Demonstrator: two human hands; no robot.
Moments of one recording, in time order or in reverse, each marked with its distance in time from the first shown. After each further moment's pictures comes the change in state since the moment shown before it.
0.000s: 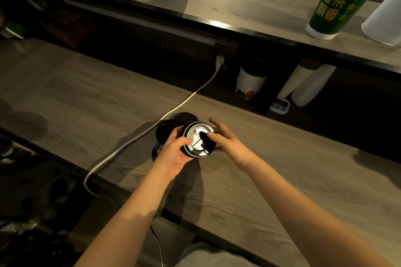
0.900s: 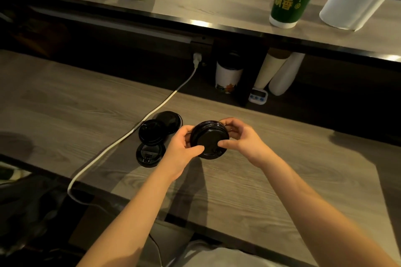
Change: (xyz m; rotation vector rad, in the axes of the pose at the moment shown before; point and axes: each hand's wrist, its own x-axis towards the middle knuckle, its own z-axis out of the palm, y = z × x) left_hand -0.012 -0.029 0.039 0.573 -0.116 0.166; right_hand -0.056 0.001 -0.054 -0.022 0.175 -0.089
